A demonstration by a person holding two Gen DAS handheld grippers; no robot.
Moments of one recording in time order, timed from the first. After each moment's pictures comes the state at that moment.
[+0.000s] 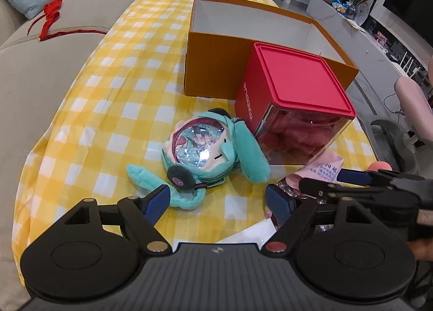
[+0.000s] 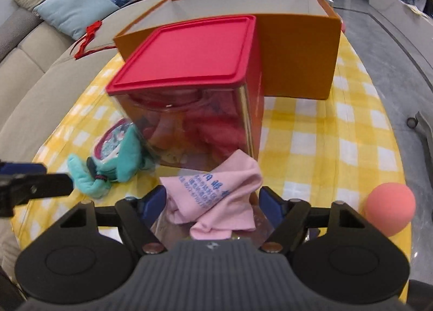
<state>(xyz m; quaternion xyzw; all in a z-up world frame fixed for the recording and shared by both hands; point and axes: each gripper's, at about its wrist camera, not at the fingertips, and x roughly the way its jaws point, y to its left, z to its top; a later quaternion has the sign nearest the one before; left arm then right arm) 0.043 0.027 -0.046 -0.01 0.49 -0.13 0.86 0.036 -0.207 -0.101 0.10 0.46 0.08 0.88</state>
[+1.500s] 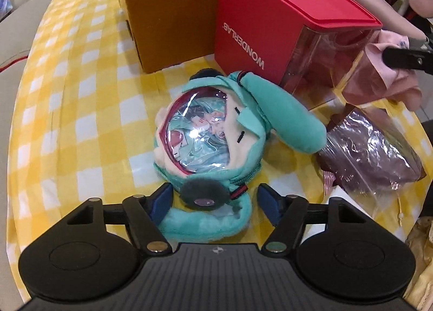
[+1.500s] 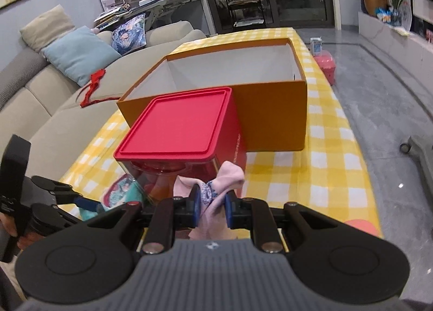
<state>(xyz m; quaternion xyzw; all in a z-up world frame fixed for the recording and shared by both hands) 0.109 0.033 -0.120 0.16 0.52 -0.29 0.79 0.017 -0.241 -0.063 0.13 0.37 0.07 0.92</state>
